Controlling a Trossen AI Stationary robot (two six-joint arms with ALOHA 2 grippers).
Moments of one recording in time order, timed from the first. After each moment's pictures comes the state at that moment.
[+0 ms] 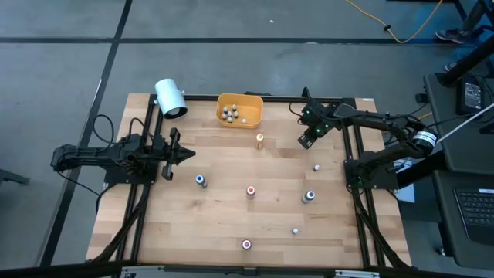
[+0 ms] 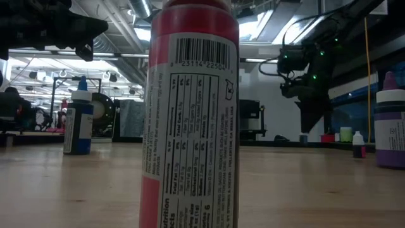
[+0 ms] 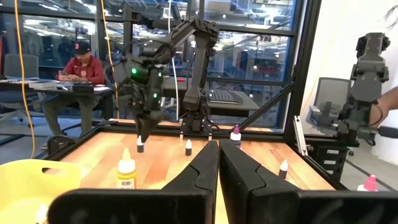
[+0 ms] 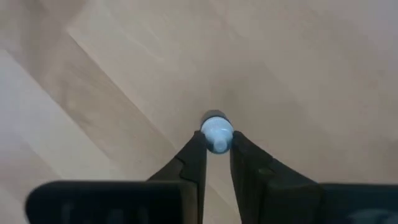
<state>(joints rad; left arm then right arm) 0.06 0.16 0.07 0.23 0.04 -0.09 -0.64 1.38 0.78 -0.69 -0.05 0.12</state>
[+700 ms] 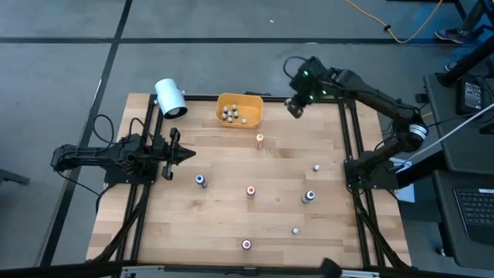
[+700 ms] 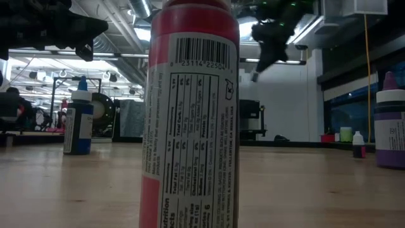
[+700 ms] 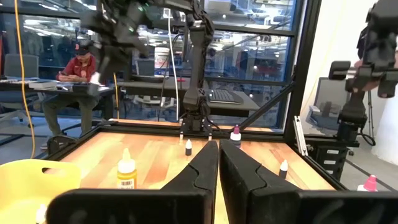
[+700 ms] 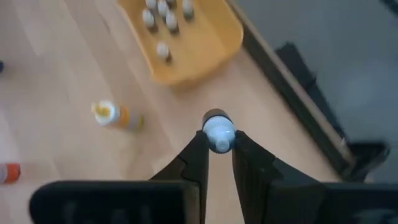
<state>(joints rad) 0.06 0.16 0.07 0.23 0.04 -0.09 -0.65 1.51 1.47 -0.92 -0.11 -0.06</state>
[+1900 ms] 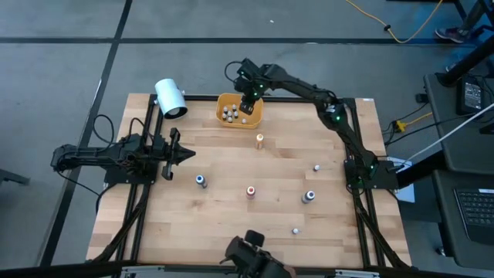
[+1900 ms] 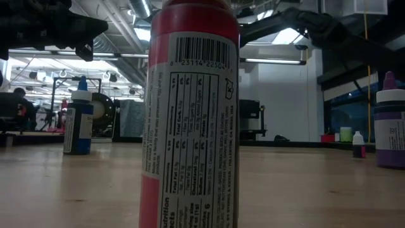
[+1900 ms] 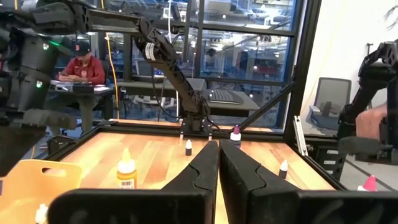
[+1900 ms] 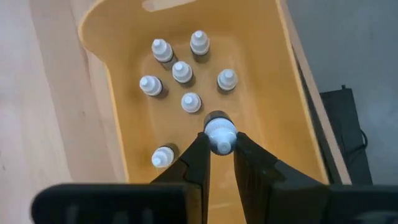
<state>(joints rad) 0.06 0.16 0.07 0.23 0.04 -0.09 -0.56 2.42 2.35 -1.04 -0.18 -0.22</state>
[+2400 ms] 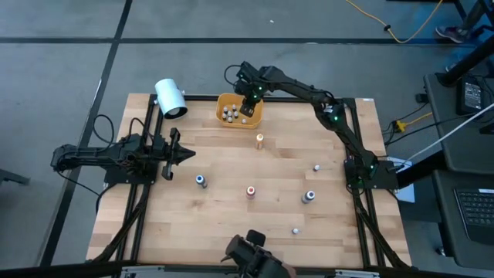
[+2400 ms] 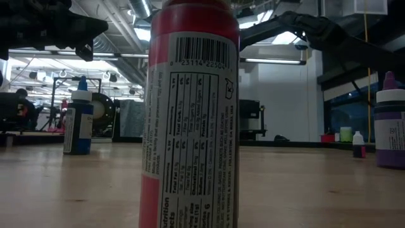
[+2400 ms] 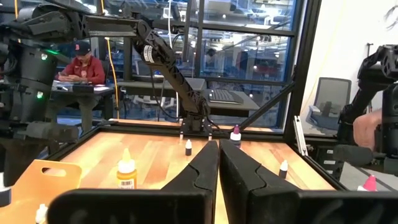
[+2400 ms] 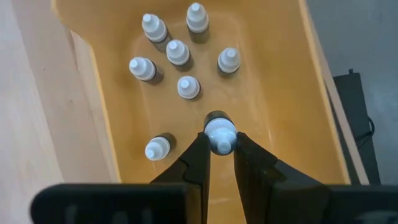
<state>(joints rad) 0.06 0.16 0.07 0.23 0.04 -0.09 -0.57 2.45 2.35 -1.07 -0.17 -0.21</state>
